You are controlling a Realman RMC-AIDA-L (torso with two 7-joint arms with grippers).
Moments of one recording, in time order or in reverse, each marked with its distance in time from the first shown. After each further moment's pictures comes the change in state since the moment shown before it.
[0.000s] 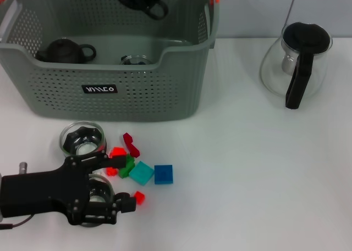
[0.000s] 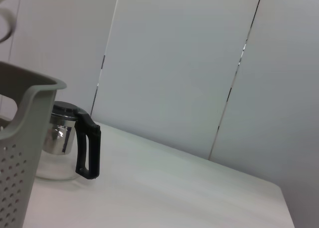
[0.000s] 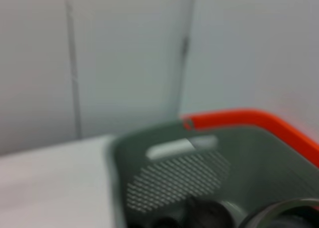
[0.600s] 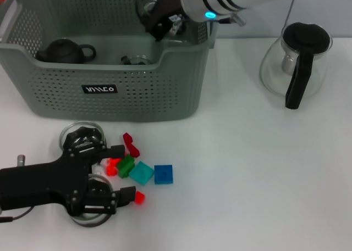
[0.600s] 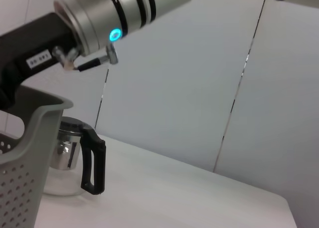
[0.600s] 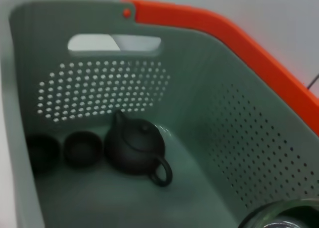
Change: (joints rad) left arm -0.004 0.003 0.000 0.001 -0.040 0.002 -0.009; right arm 0.119 0.011 -0.255 0.372 -0.093 0.428 -0.005
